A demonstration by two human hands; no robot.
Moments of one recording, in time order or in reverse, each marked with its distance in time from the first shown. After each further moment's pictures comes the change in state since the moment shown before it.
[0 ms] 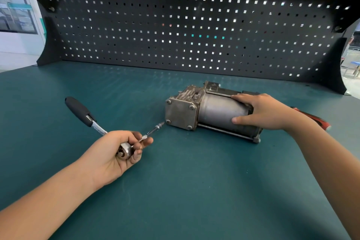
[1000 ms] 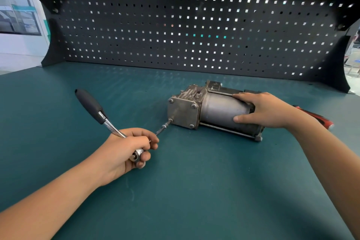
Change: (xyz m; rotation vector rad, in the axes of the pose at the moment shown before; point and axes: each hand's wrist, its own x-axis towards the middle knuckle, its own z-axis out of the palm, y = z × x) left_hand -0.009 -0.005 0.004 0.405 -0.054 0.178; right_hand -0.002 -0.004 -0.001 0.003 0.023 -0.036
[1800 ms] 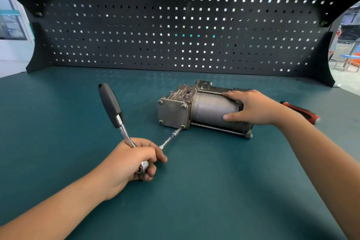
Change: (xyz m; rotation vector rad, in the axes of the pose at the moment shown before) left_hand -0.006 -0.006 0.023 0.187 -0.106 0.028; right_hand 0.002 0.004 0.003 -0.003 -0.004 0.020
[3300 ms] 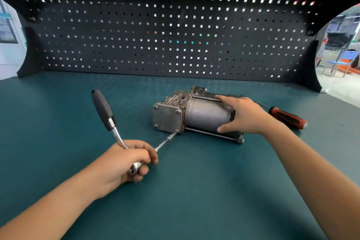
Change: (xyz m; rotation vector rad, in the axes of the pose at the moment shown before) left_hand 0.002 0.010 -0.002 -0.066 -0.006 -0.042; right_hand -0.006 -0.004 0.004 -0.003 0.076 0.038
